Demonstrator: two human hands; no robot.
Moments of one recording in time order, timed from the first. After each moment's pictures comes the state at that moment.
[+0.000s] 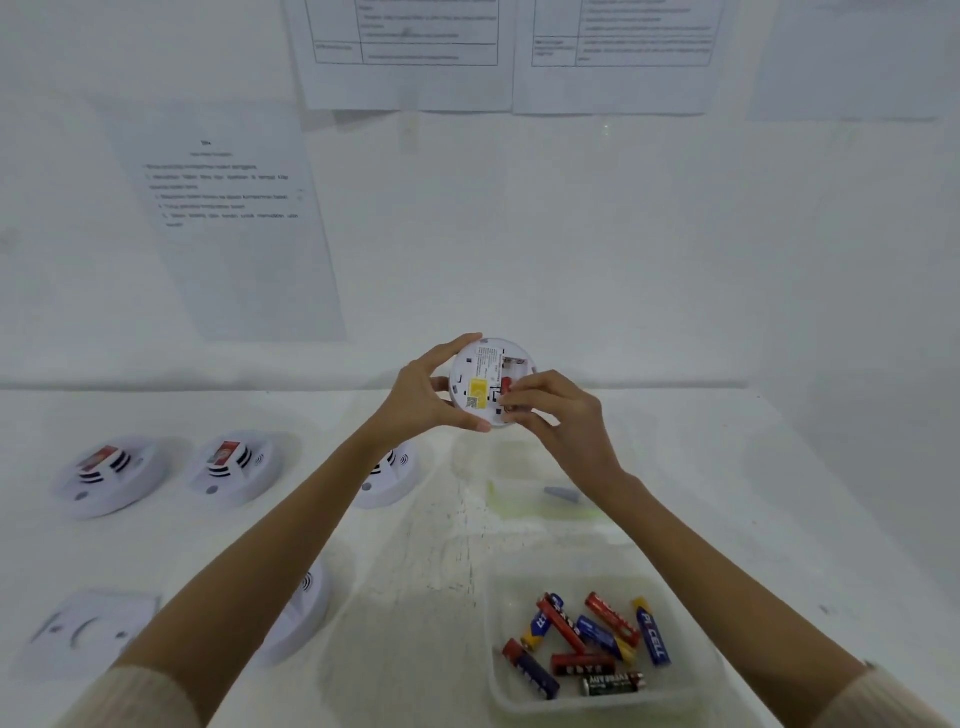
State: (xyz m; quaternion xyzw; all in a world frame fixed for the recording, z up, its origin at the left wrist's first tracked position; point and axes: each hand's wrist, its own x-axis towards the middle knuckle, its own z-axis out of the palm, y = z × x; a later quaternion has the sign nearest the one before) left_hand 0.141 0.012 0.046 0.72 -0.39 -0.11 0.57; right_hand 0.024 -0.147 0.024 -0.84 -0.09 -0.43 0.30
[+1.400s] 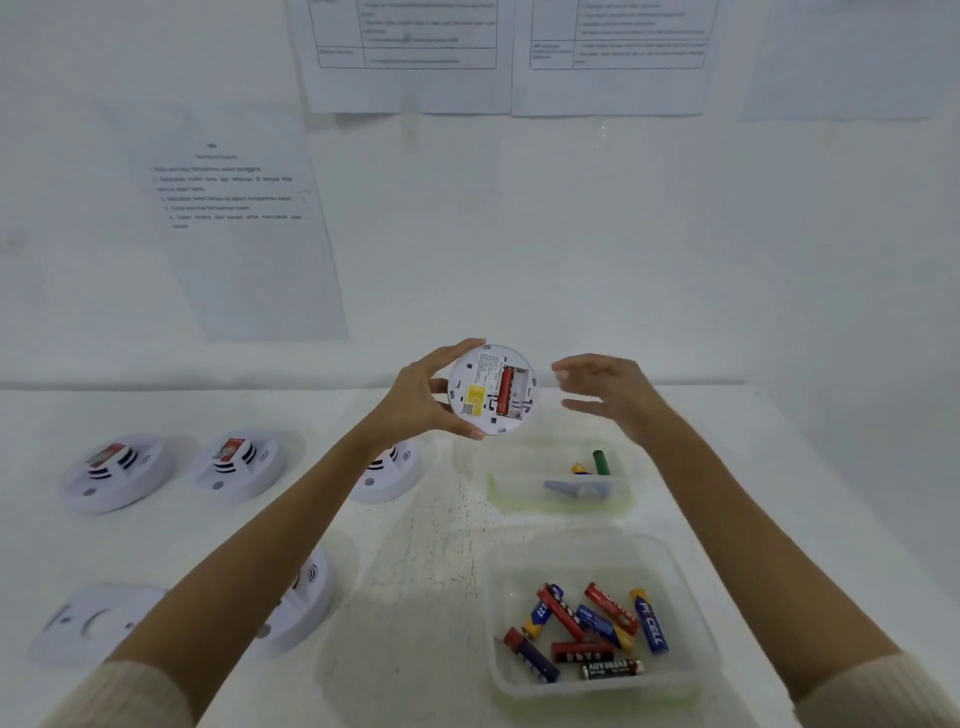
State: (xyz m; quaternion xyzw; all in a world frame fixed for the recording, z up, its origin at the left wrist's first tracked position) left_hand 0.135 0.024 0.048 0.71 -0.41 -0.15 0.55; right_hand 0.008 -0.188 0.070 -0.71 0.14 -0.13 0.68
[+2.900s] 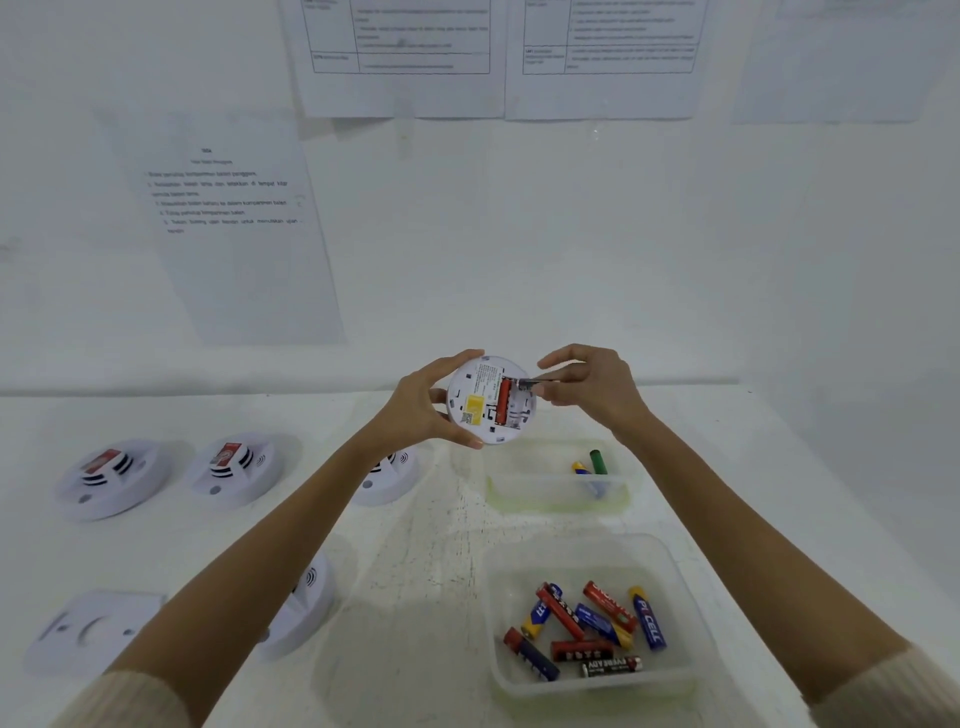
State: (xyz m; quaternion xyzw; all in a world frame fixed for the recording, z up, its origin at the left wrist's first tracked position) left_hand 0.134 0.023 0.043 0.72 -0.41 -0.15 0.53; right_hand 0.010 -0.169 0.079 -0.81 0.14 -0.18 0.55
